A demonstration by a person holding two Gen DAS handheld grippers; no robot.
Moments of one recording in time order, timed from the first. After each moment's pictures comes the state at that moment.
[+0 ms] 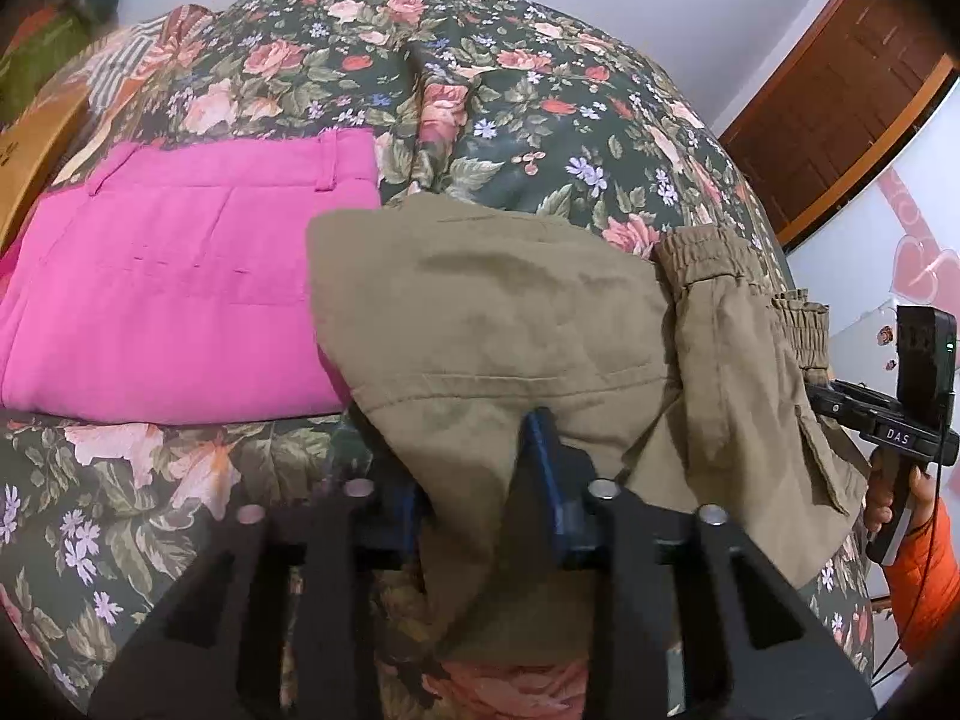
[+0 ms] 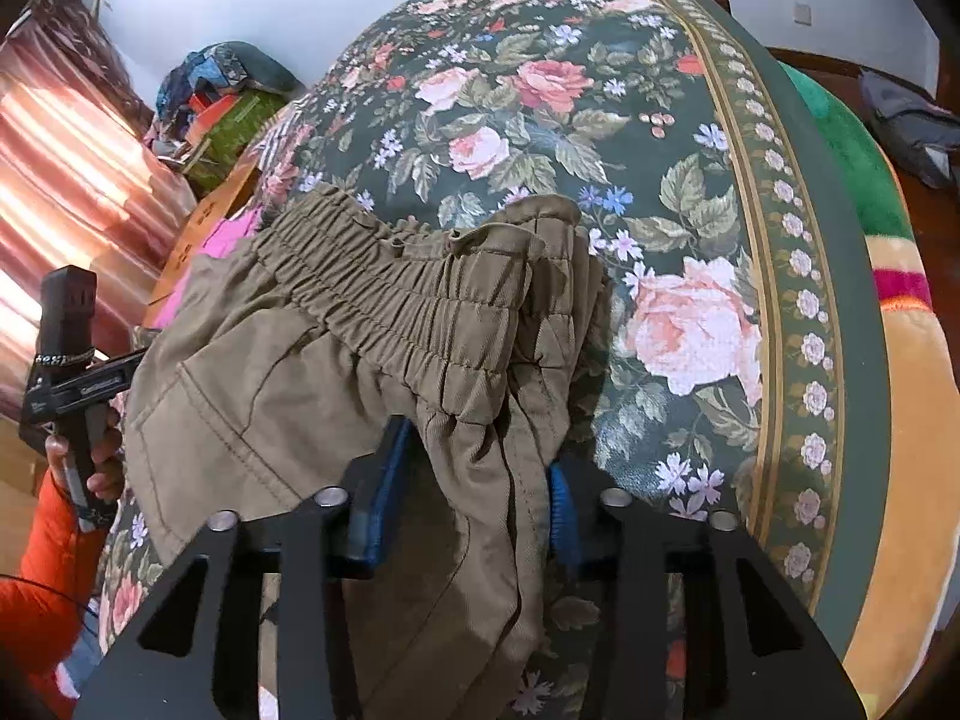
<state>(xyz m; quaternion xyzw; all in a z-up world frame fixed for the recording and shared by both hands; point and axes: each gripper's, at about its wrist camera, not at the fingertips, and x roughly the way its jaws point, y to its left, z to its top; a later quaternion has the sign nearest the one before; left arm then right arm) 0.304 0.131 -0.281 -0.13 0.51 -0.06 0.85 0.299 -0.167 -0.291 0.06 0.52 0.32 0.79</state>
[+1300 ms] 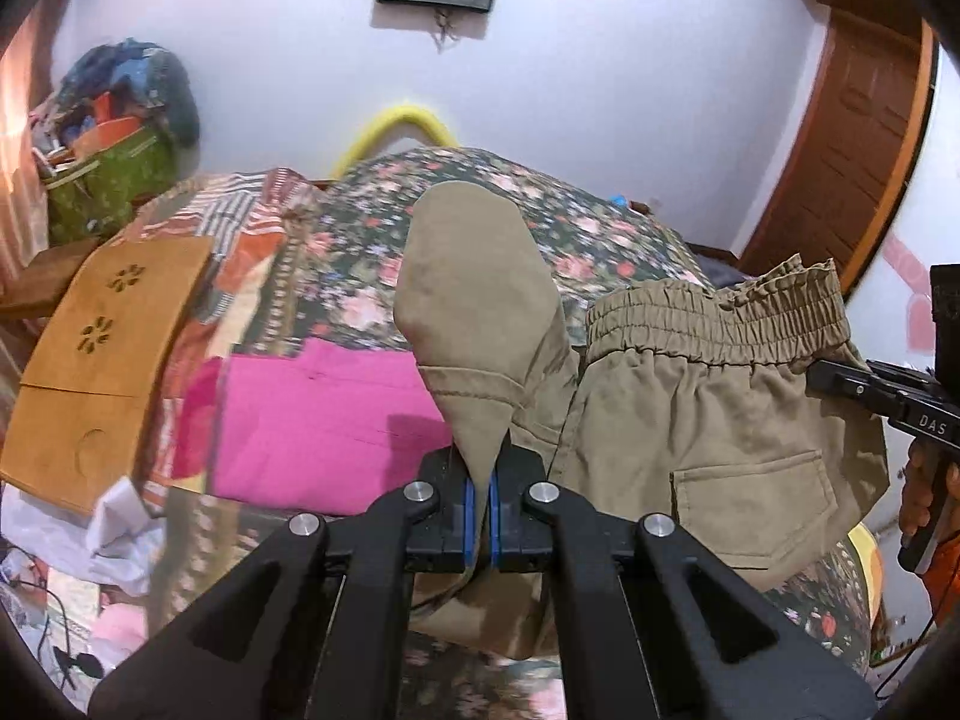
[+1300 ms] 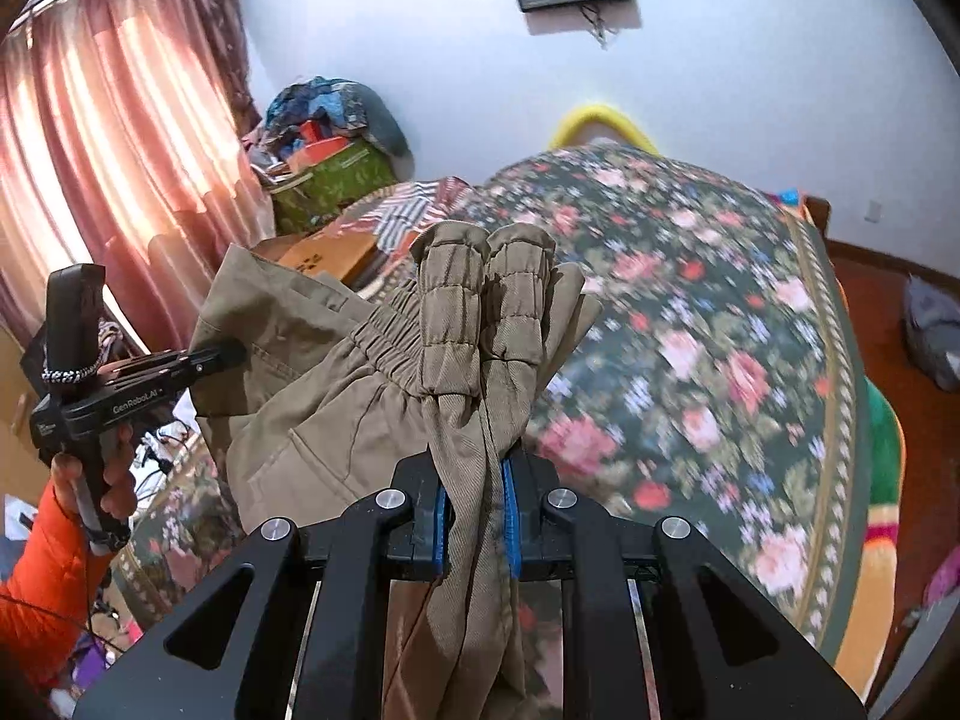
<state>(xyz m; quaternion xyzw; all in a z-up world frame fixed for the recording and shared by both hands) 0.233 0.215 -0.135 -0.10 0.36 0.01 0.93 0.258 -0.042 -0.139 -0.01 0.37 0.38 0.85</state>
